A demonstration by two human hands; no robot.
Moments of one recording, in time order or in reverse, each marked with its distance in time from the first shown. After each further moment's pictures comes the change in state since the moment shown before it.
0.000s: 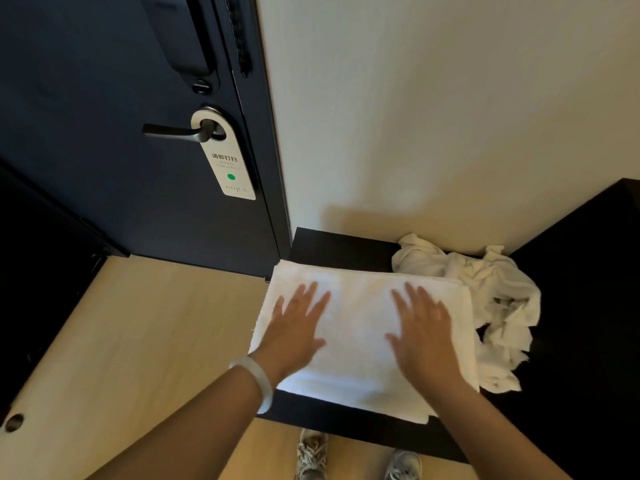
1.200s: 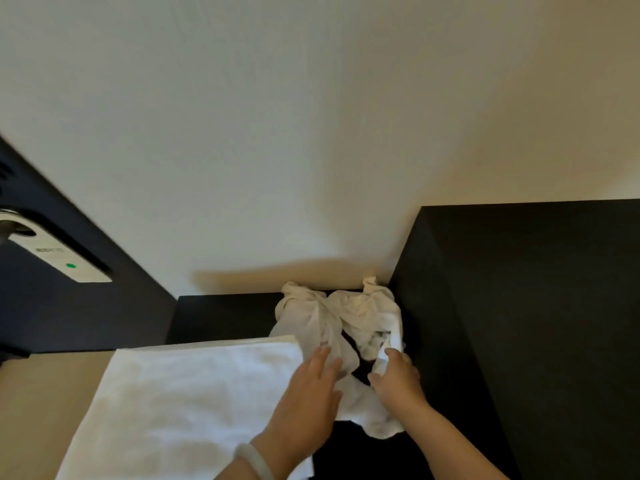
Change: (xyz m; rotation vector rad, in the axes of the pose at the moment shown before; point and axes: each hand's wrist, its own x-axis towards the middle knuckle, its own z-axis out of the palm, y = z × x) left_hand 0.101 0.286 0.020 -0.140 -0.013 0.215; right_hand 0.016 0.246 -0.020 0.619 -0.338 0.599
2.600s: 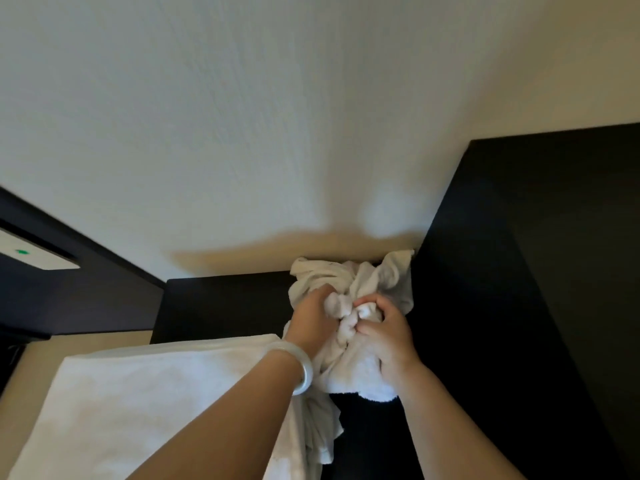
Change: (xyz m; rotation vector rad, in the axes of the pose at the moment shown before) left_hand 0.155 -0.063 0.021 -0.406 0.121 -0.350; right_hand 0.108 -0.029 0.047 0.940 -0.027 -0.168
